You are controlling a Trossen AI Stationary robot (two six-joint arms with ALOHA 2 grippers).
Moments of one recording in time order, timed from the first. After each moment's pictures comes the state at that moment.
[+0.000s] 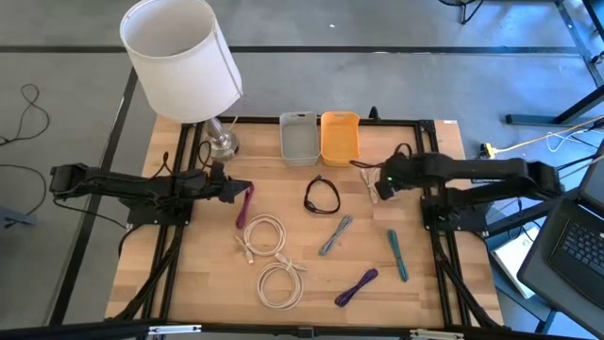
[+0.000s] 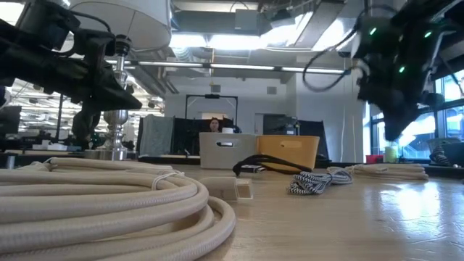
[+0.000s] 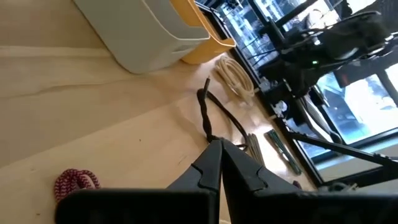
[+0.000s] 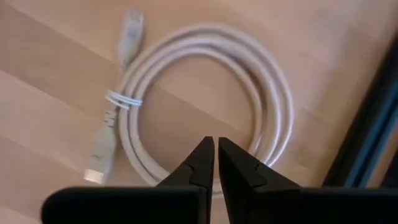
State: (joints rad) left arm 0.09 0.63 0.03 0.34 -0.23 -0.95; right arm -0.21 1.11 0.63 -0.94 0.32 0.81
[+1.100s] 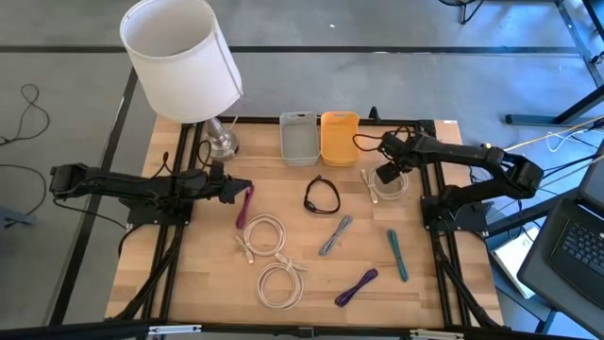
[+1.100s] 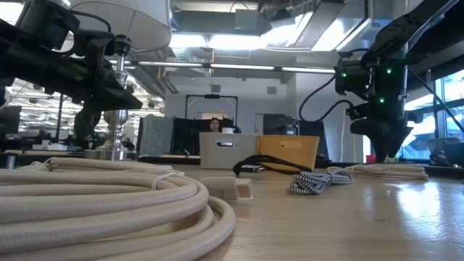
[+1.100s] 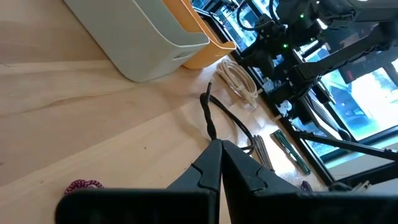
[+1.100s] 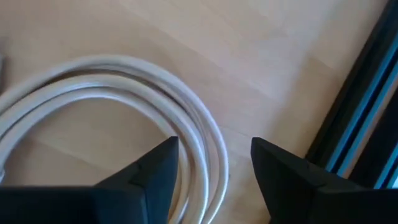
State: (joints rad) left arm 0.09 0.63 0.03 0.35 -0.24 -0.90; right arm -0.61 1.31 0.63 -0.79 0.30 0.41
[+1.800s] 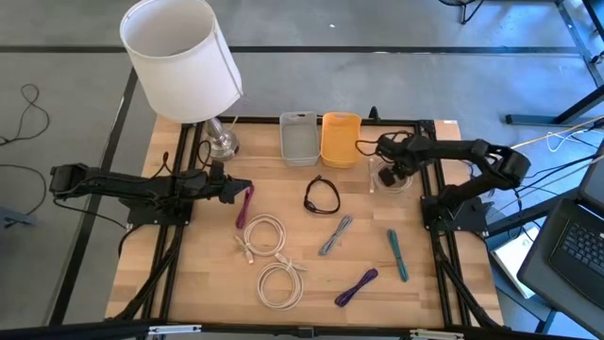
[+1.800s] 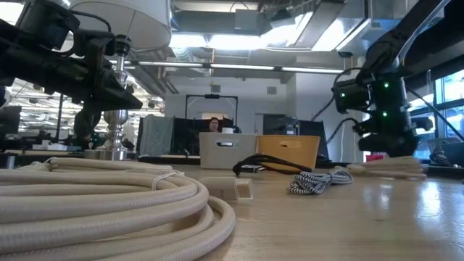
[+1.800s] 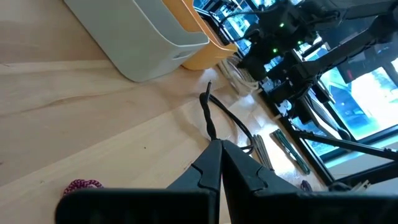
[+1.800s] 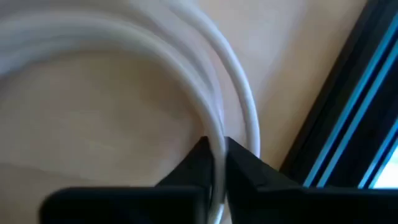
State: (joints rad) left arm 0.09 0.63 0.03 0.35 -0.24 -0.90; right arm -0.62 1.43 0.63 -0.83 0.32 0.48
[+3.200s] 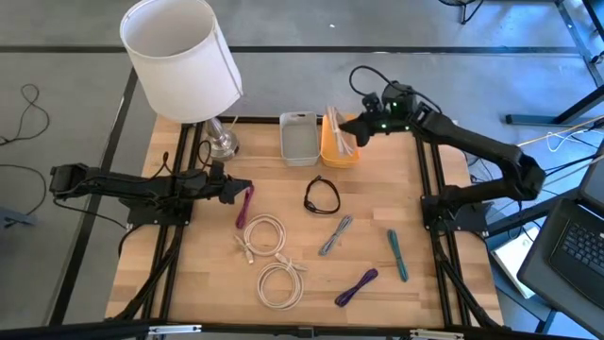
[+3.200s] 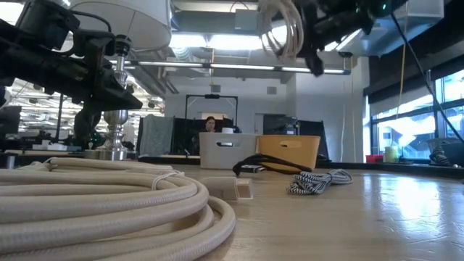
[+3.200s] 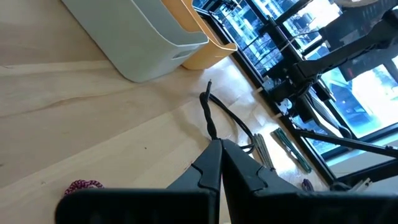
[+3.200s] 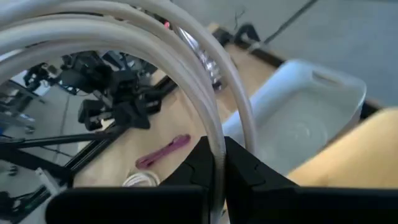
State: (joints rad) left arm 0.09 0.63 0.03 0.35 -0.24 -0.88; right arm -0.61 1.28 1.03 -0.20 -0.44 0.44
